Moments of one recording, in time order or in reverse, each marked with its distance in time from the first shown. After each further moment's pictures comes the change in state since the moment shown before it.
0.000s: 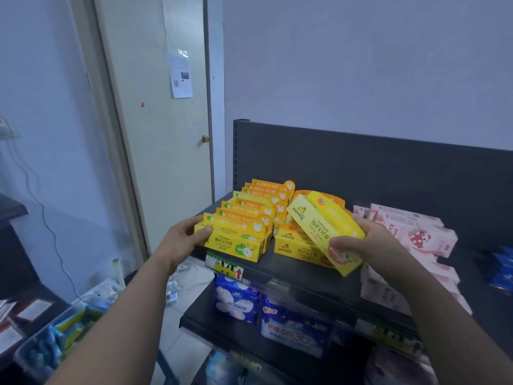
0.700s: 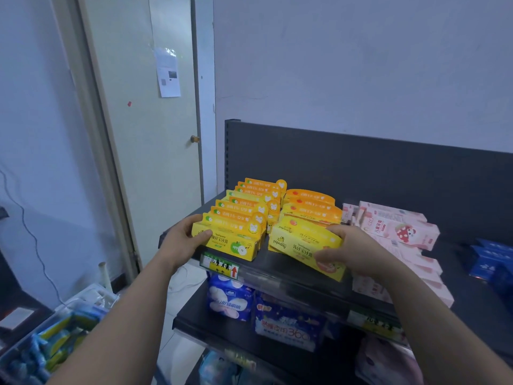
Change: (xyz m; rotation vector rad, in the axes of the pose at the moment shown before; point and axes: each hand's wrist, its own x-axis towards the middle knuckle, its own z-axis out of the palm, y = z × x) left_hand 0.002 -0.006 0.005 0.087 -0.009 -0.008; right_hand 0.006 0.005 0.010 -0.404 -0.080 0.044
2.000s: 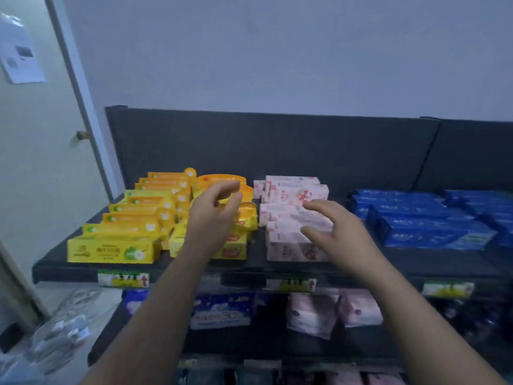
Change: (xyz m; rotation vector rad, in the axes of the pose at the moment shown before) left_hand -0.052 0.110 0.179 -0.050 -0.176 0.486; right_hand -0.100 0.051 -0.041 -0.175 0.528 -0.022
